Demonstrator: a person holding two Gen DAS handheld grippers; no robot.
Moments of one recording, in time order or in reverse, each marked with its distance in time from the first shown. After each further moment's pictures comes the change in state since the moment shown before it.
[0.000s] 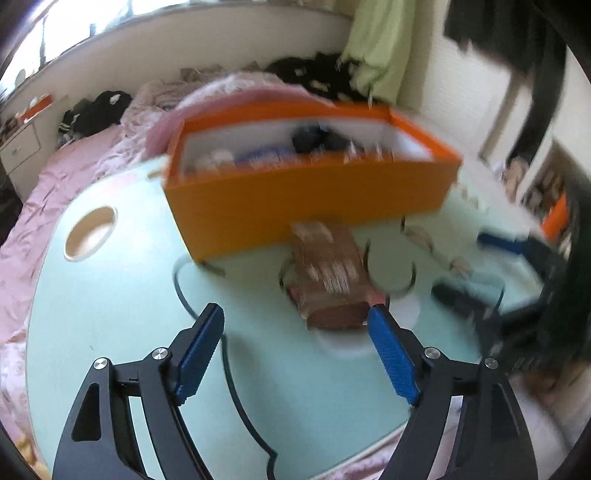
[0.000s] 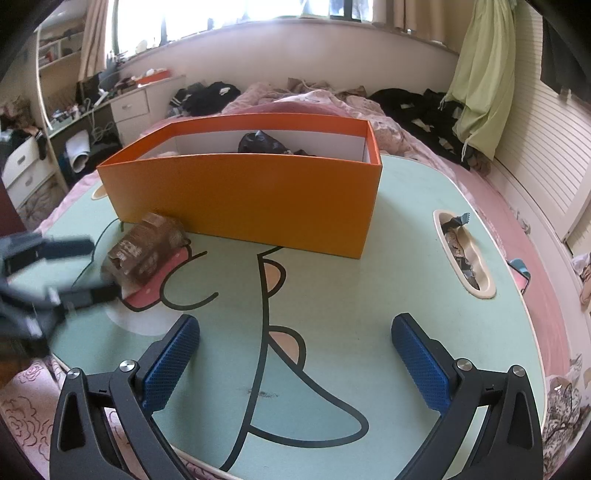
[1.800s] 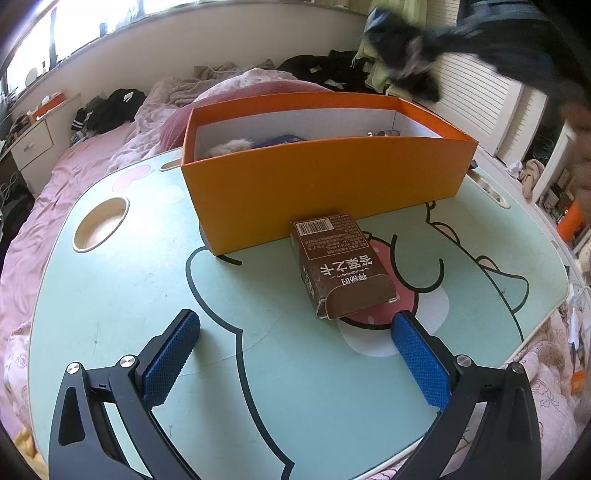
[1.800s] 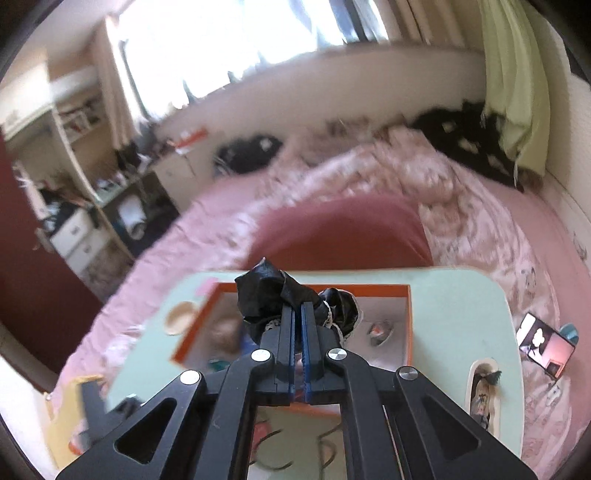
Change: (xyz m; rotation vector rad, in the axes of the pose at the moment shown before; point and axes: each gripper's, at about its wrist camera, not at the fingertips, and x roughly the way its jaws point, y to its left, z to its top) left arm 0.008 0.006 0.000 -0.063 -0.024 0.071; right arm -0.043 -0.033 0.160 0.102 -0.129 0.327
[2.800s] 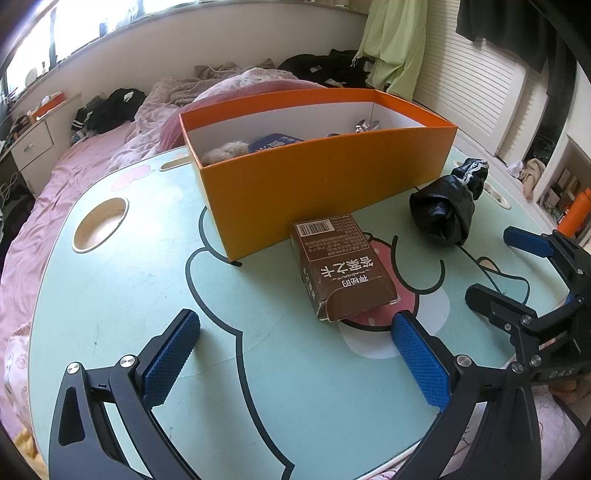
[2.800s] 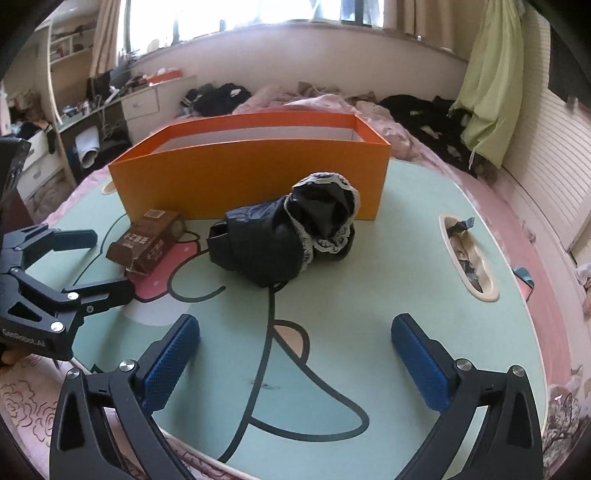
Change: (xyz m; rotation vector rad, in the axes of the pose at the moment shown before) left arm 0.000 -0.001 0.000 -0.007 0.001 0.004; right arm 0.036 -0.007 -0.176 -0.144 0.118 -0.292
